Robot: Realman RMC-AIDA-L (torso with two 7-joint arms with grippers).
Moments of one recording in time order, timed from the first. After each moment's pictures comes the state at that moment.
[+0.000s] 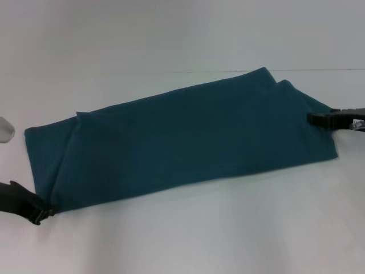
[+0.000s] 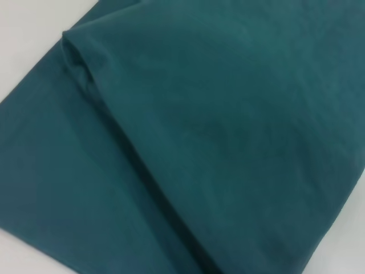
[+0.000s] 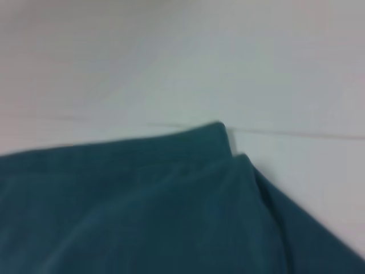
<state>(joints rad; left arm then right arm) -0.47 -2.14 0.83 1.14 2.70 1.45 -2.02 0.46 2.09 -1.13 -0.99 -2.36 -0.75 2.40</state>
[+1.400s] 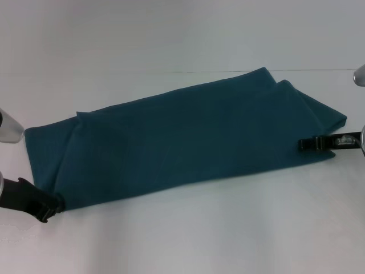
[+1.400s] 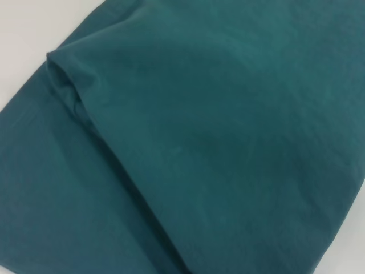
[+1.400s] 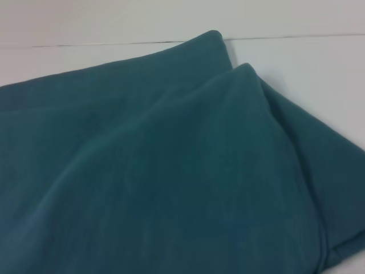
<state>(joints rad) -0.48 -2.15 0.84 1.10 2.70 1.40 -1.98 0.57 2.09 -1.10 -0.84 -2.54 -0.83 2.61</state>
